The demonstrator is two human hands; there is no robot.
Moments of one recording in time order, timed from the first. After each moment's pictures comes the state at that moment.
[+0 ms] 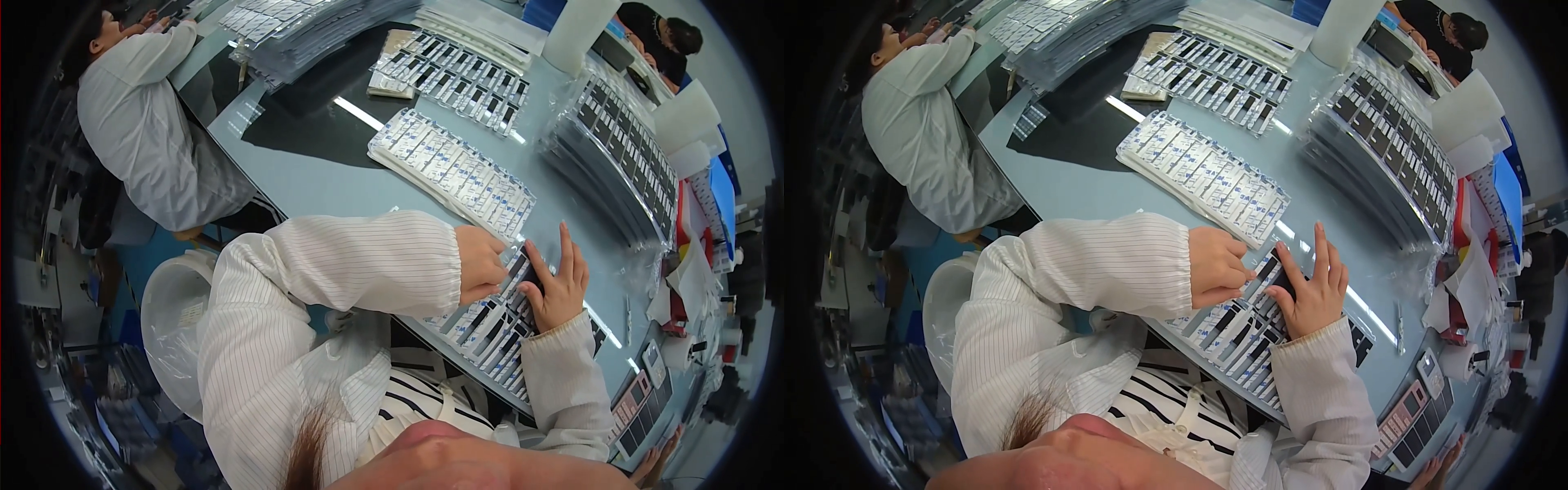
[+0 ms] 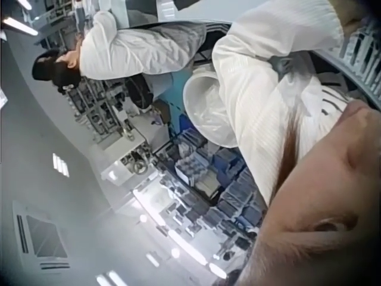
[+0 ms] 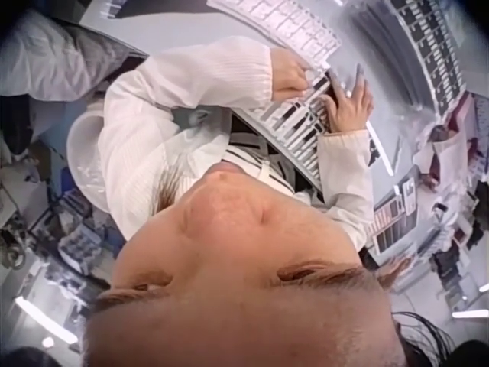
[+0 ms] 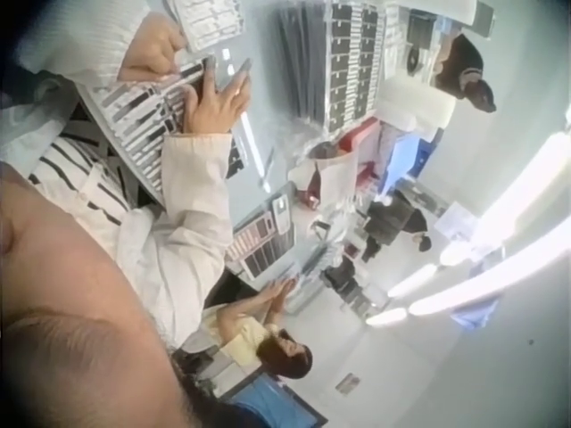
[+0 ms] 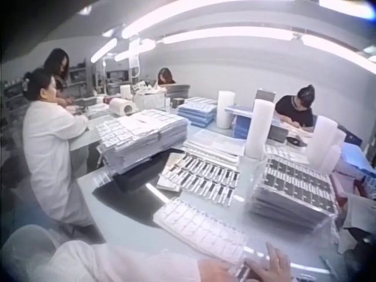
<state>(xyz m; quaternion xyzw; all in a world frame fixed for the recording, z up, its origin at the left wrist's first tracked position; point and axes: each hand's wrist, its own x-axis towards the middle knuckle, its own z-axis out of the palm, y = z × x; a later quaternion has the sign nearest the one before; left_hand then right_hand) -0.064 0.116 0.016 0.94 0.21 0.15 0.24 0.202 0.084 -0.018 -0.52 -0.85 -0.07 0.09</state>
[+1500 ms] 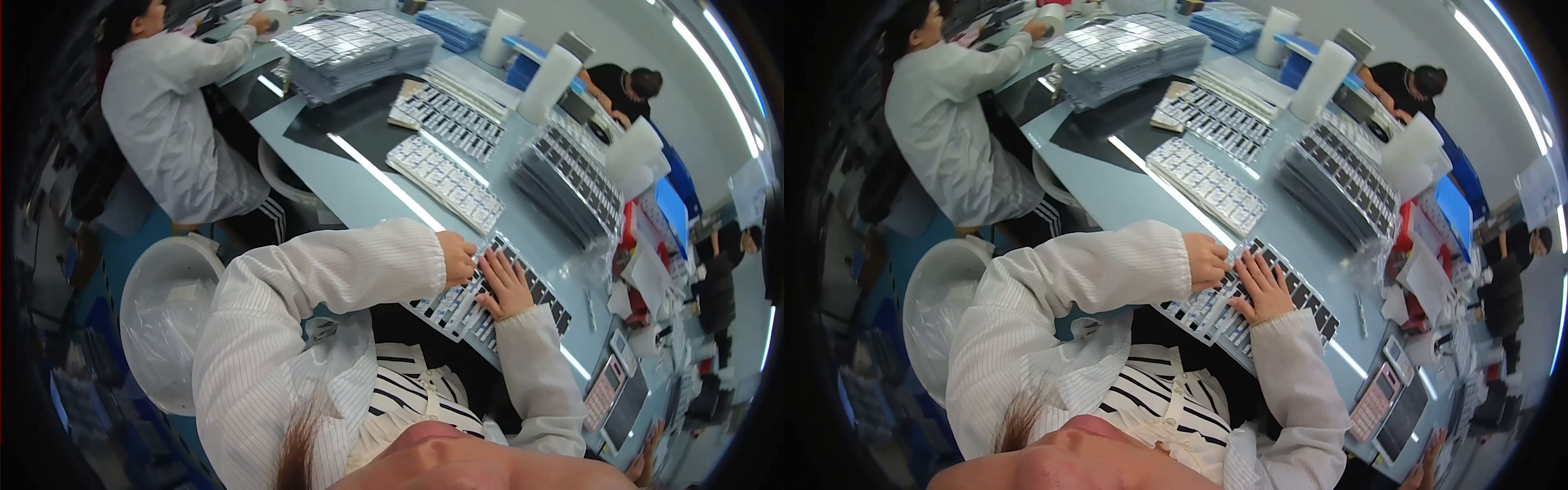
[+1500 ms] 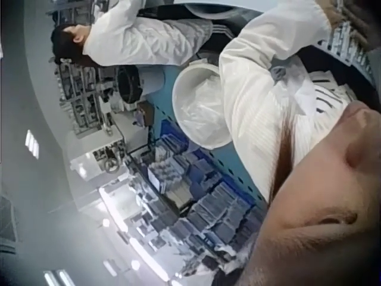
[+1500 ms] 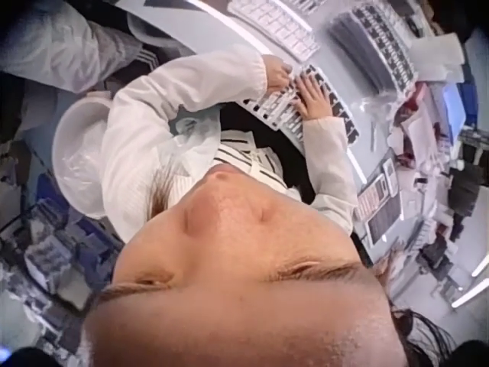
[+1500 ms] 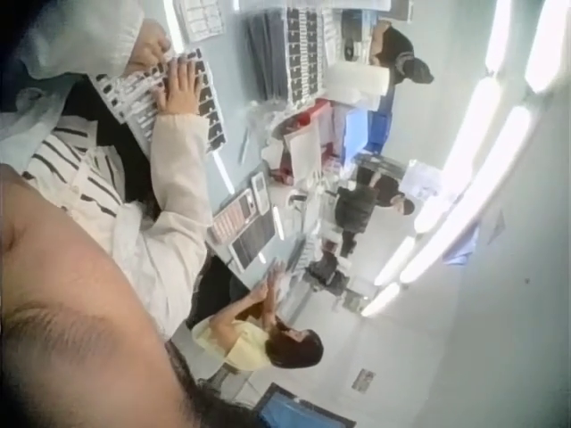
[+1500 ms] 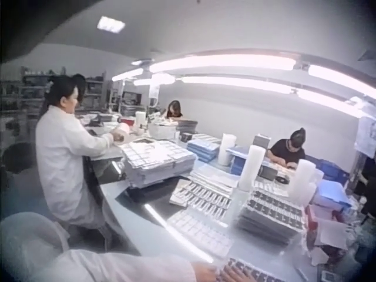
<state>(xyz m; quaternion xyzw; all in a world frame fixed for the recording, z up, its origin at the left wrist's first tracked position) -0.058 0.079 -0.031 0.97 0.16 0.18 0.00 0.199 0.045 -0.031 -0.42 -0.90 0.09 0.00</state>
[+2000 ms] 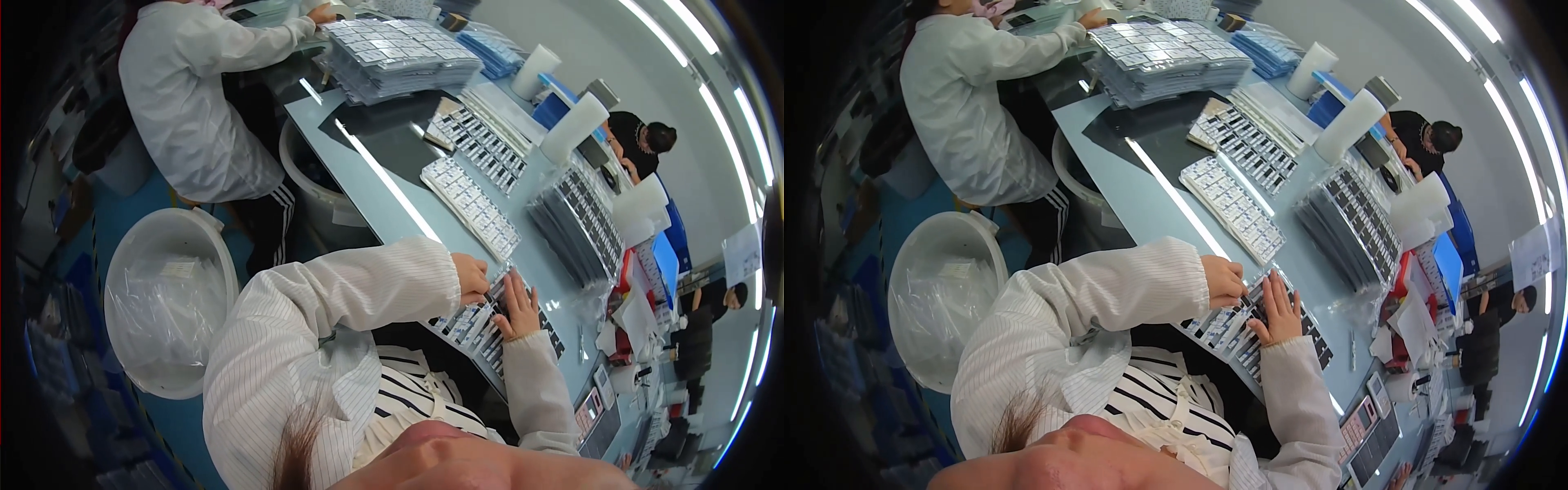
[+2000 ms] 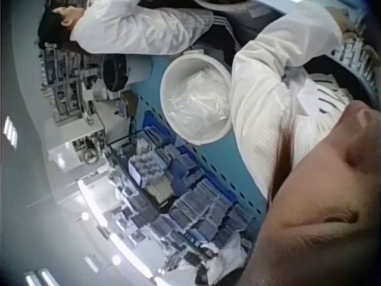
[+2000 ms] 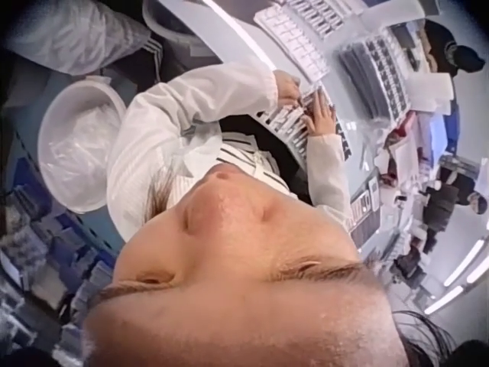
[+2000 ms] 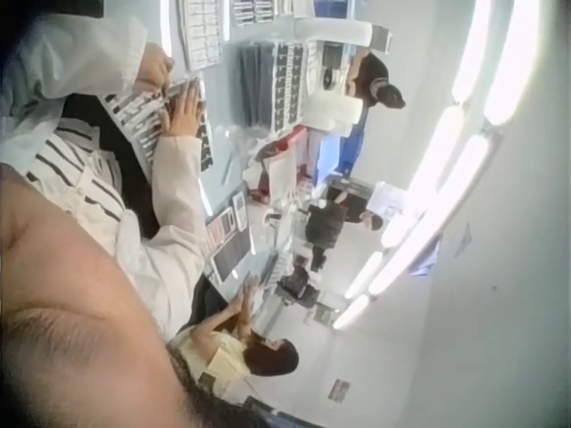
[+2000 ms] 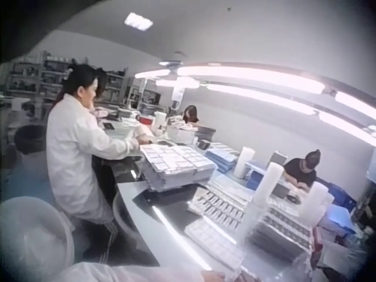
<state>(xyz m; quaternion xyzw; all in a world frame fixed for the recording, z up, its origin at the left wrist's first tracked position) -0.062 0.080 -0.058 0.91 0.21 0.32 0.16 0.201 0.056 -0.028 -0.42 -0.90 0.04 0.06</state>
